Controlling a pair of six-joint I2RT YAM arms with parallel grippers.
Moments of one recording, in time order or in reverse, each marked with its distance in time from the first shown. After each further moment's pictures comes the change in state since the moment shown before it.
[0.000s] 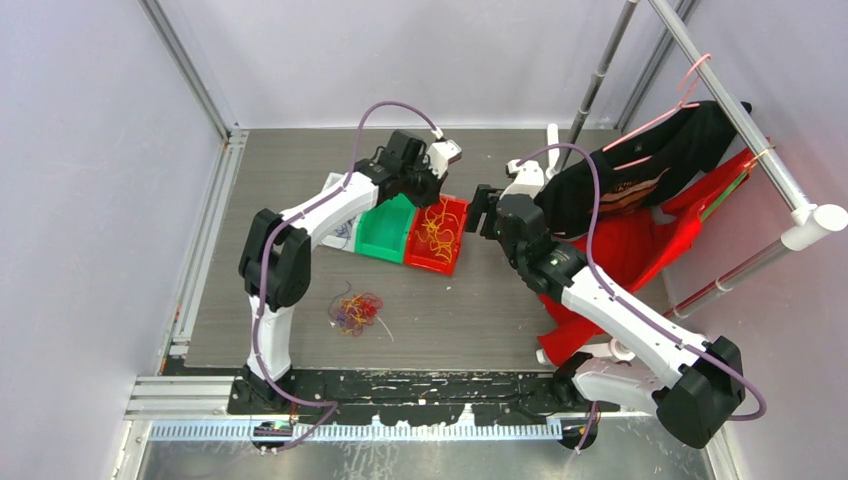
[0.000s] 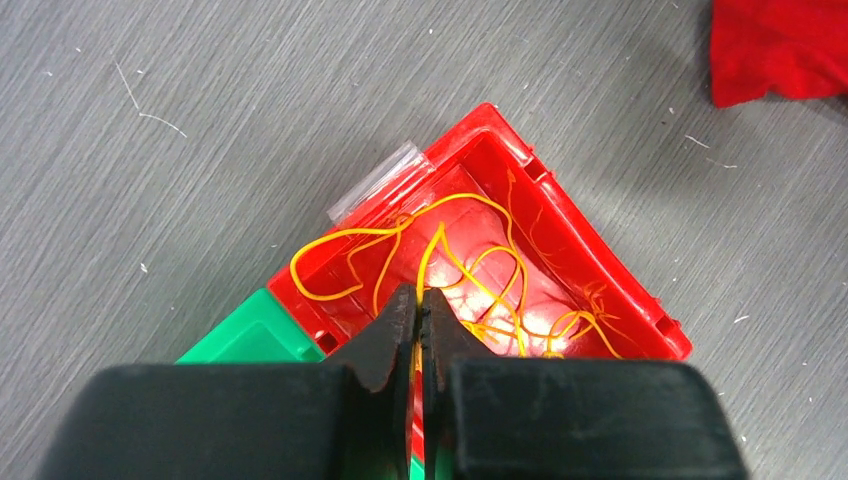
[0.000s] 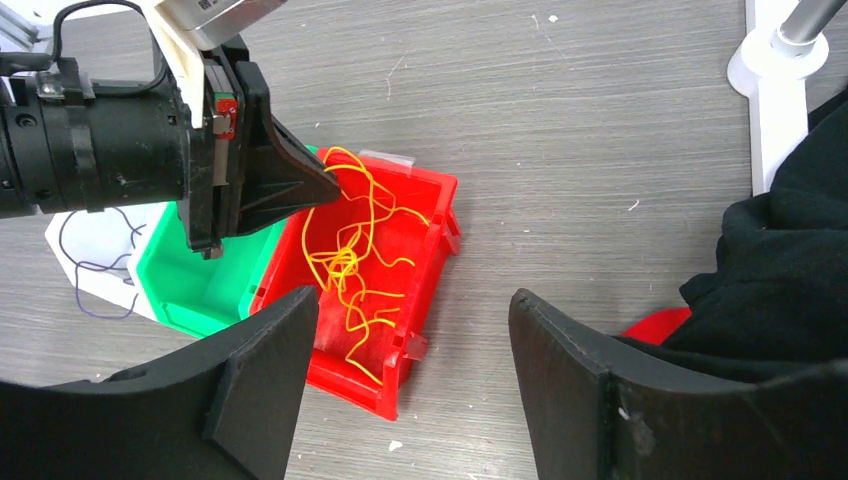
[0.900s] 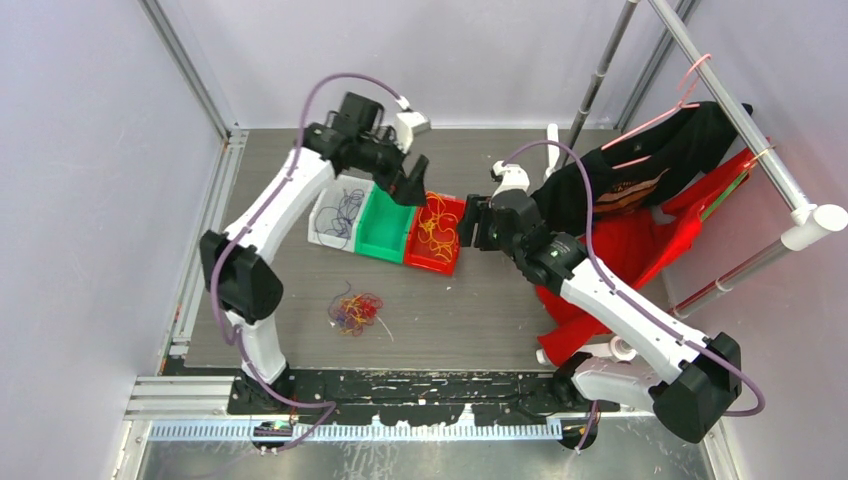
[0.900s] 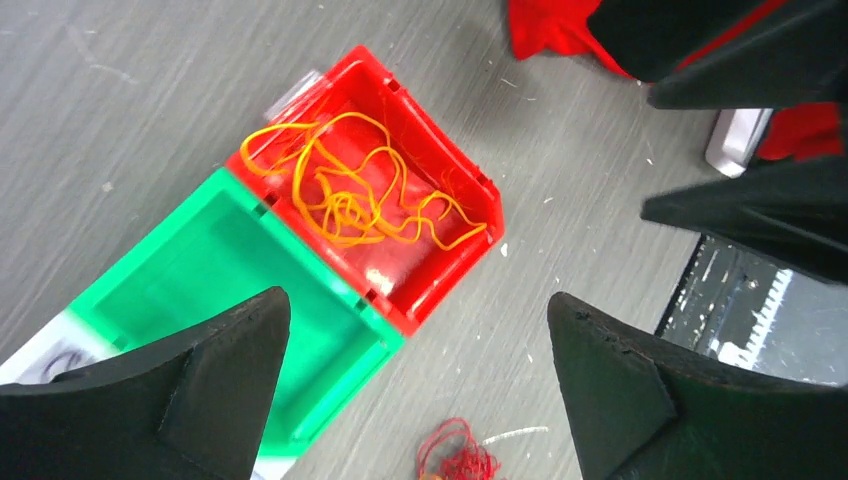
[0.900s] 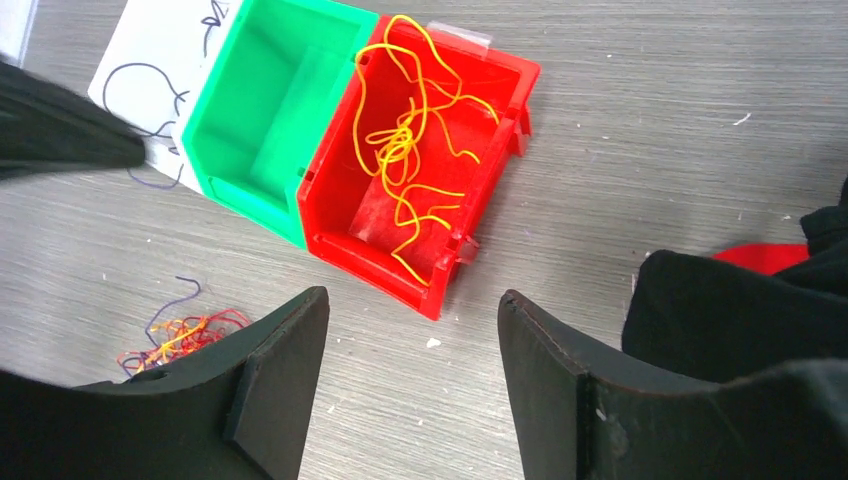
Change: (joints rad) left arm 0.092 -0.144 0.175 -0.428 0.260 0.005; right arm -0.004 0.031 0.087 -0.225 -0.236 0.043
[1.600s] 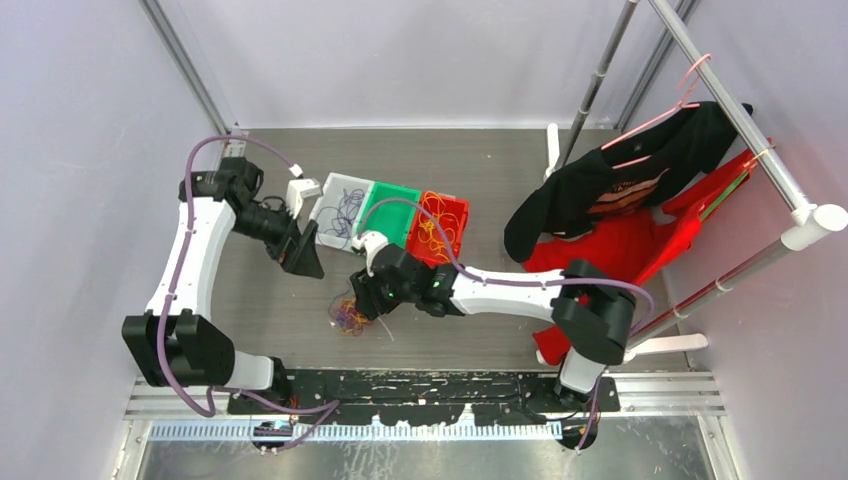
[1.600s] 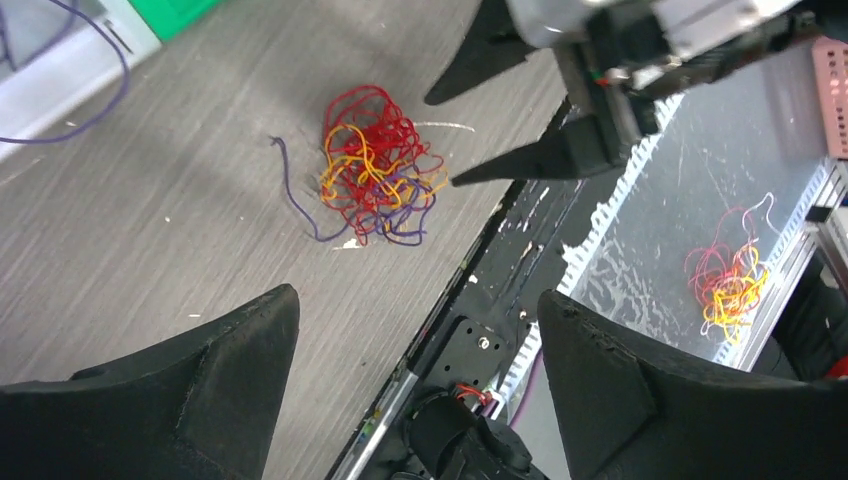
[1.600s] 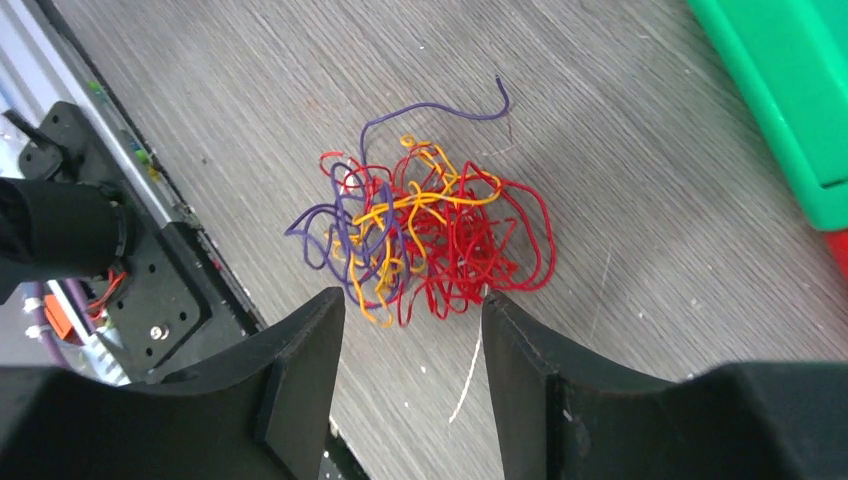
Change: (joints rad) left arm 0.533 -0.481 -0.465 -0.634 0.210 0.520; right arm 0.464 0.534 0.093 0.346 -0.233 -0.086
